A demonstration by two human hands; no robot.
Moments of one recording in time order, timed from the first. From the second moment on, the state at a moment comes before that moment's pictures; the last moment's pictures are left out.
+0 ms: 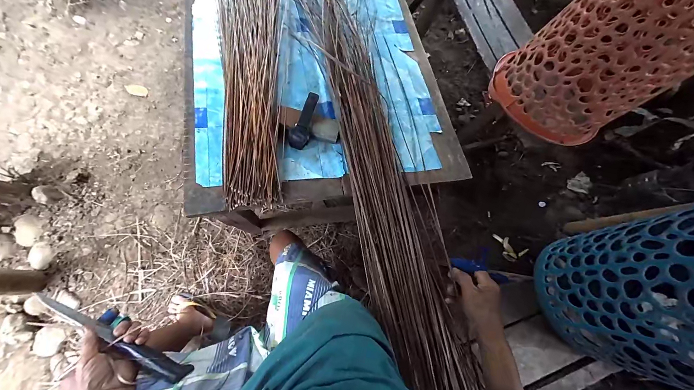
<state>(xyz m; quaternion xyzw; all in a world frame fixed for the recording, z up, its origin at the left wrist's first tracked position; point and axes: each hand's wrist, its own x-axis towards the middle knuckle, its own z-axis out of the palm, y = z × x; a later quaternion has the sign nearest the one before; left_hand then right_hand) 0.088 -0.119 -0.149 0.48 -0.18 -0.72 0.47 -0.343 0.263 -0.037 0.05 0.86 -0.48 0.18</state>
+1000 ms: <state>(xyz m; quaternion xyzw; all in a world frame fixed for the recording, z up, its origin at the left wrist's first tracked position) 0.085 -0.119 -0.140 0.48 -0.17 -0.73 0.46 -0.336 0.249 -0.052 -0.06 0.89 -0.45 0.02</state>
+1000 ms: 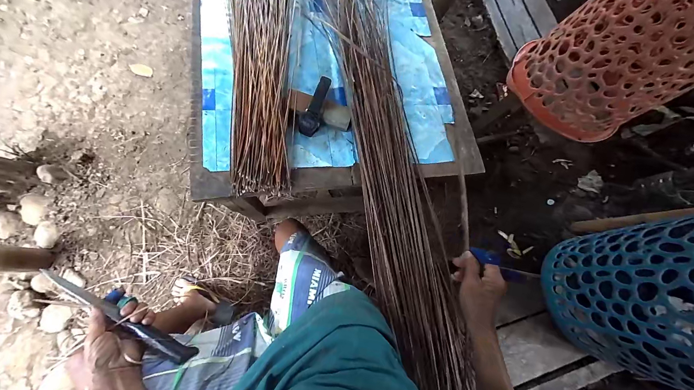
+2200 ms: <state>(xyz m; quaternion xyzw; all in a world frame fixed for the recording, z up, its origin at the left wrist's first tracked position) 0.047 -0.086 0.007 0.39 -0.40 -0.74 0.37 -0.196 0.201 0.010 -0.24 0.54 -0.44 0.68</state>
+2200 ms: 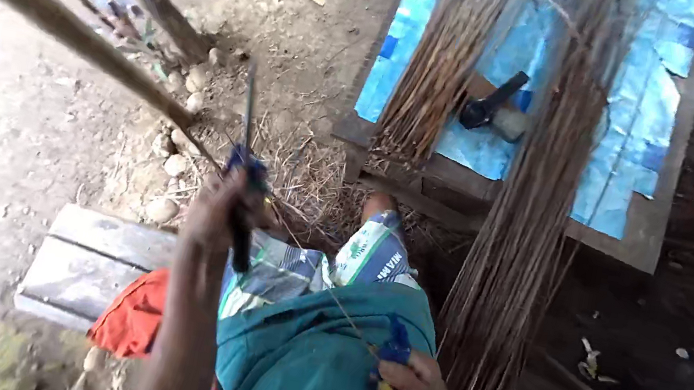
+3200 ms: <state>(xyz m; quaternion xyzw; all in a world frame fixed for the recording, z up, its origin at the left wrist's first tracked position) -0.020 0.011 -0.011 0.25 -0.36 -0.88 0.20 -0.222 0.189 0.016 -0.16 0.51 -0.47 0.70</state>
